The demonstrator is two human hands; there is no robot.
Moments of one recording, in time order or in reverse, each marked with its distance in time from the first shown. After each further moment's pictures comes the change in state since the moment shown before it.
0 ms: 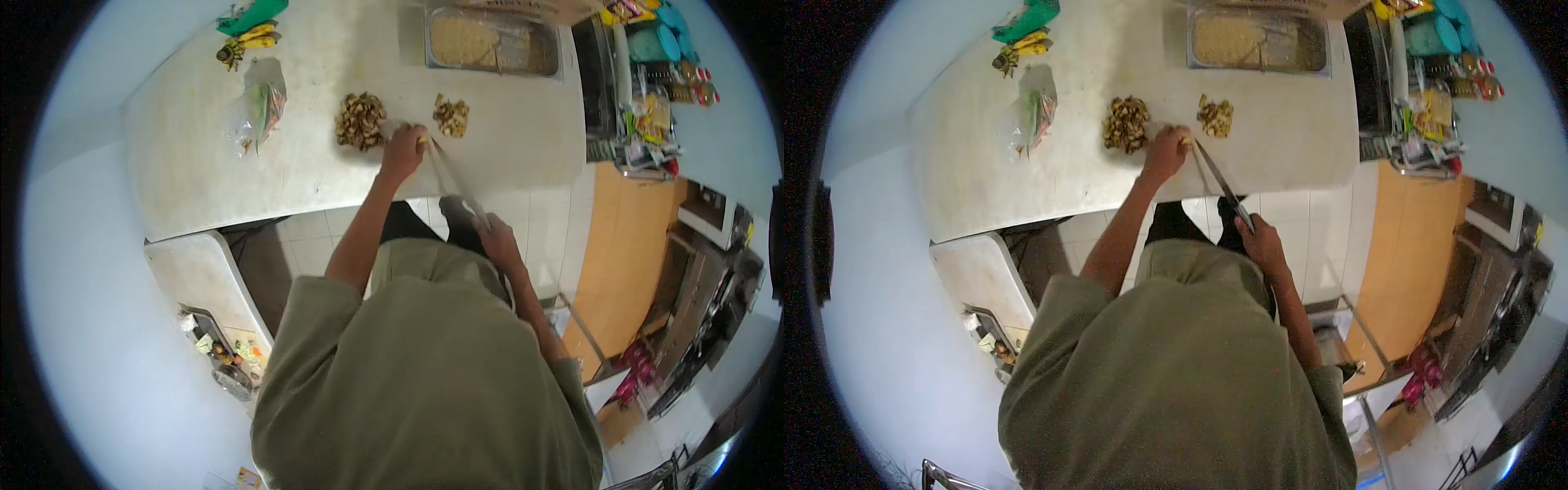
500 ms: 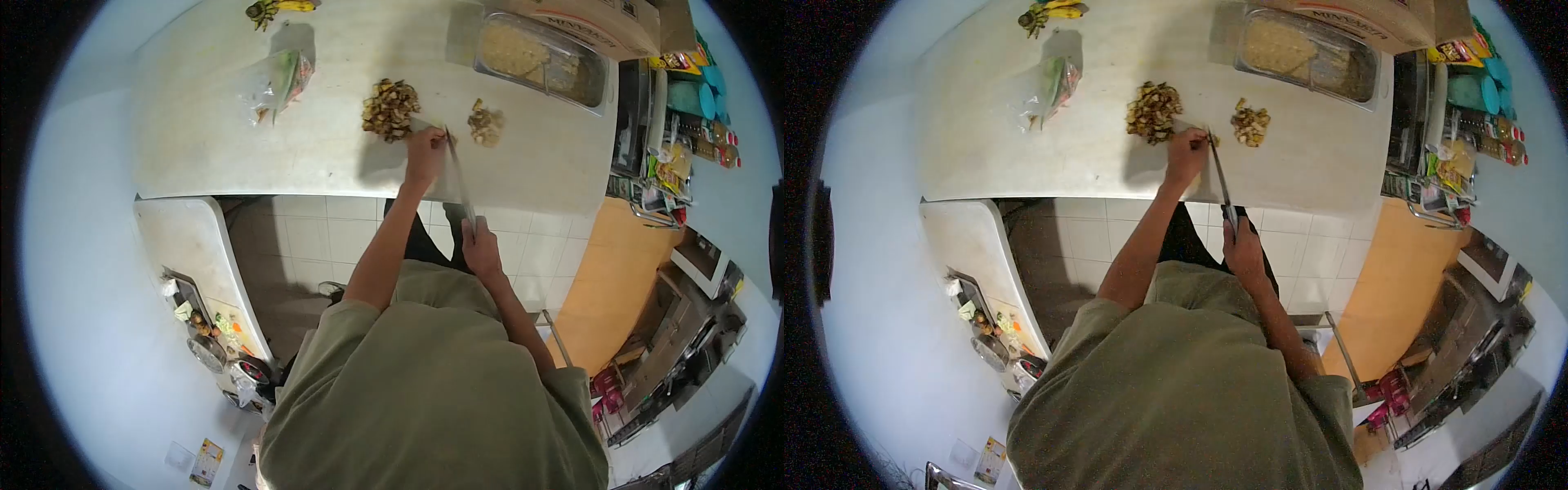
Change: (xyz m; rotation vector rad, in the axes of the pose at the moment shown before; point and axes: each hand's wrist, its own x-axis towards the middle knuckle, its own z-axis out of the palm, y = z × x) left_hand -0.014 -0.003 0.013 -0.385 0.325 -0.316; right_hand 0.023 -0.024 0.067 -0.049 -0.093 -0.042
